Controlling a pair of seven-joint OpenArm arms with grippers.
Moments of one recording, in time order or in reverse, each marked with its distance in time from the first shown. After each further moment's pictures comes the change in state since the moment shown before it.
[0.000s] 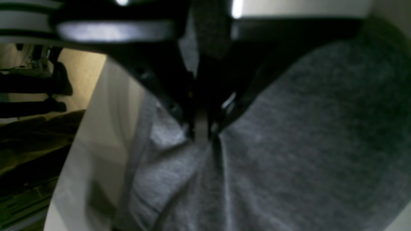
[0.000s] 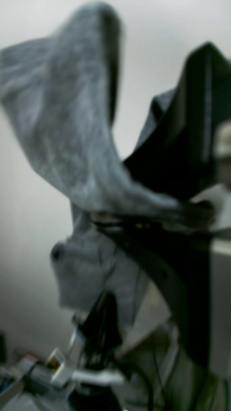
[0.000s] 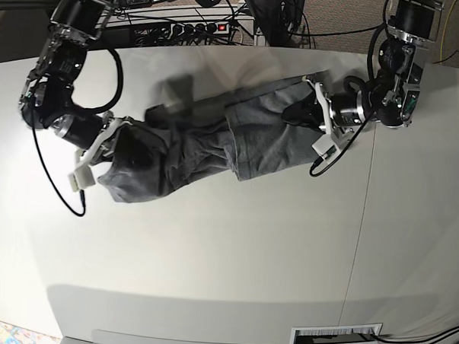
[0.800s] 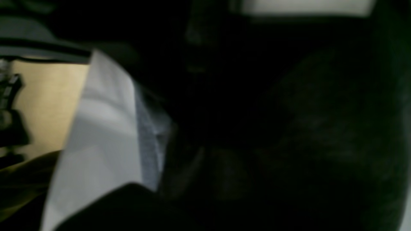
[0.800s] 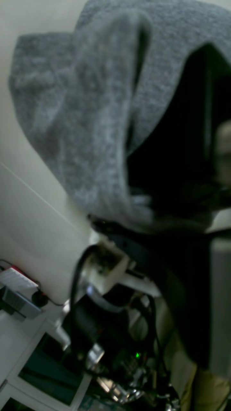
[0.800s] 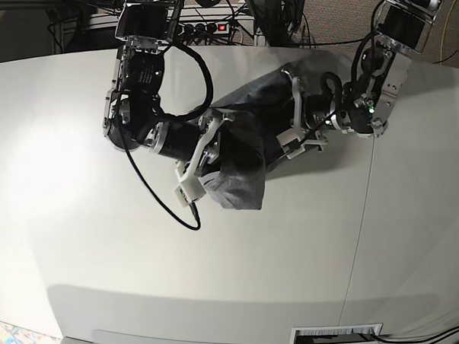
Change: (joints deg) left arm -4.5 0.3 8.4 3.5 13.0 -0.2 -3.2; right arm 2.8 -15.8 -19.6 0.0 -7.7 1.8 3.5
